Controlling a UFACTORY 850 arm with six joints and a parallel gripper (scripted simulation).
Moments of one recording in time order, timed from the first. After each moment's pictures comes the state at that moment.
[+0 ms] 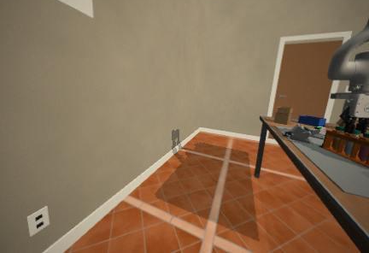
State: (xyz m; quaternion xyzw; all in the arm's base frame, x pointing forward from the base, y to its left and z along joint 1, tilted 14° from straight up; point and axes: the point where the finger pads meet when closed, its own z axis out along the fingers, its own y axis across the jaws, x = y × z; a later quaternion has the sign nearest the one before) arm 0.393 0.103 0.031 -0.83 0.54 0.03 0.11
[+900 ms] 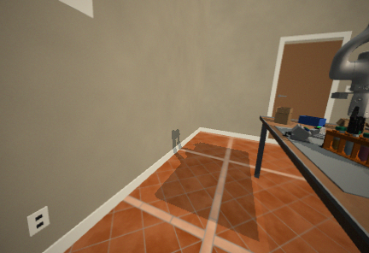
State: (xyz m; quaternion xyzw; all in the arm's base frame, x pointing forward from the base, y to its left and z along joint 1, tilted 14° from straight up) arm 0.393 0.103 0.031 -0.93 0.35 0.00 0.12
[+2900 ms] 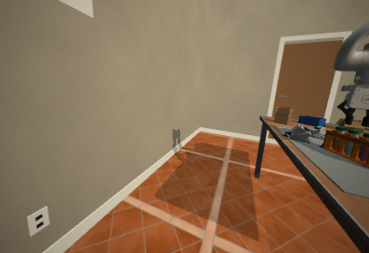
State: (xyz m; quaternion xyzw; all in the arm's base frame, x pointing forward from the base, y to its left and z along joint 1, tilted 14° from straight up) arm 0.390 0.095 0.065 -0.67 0.73 0.04 0.12
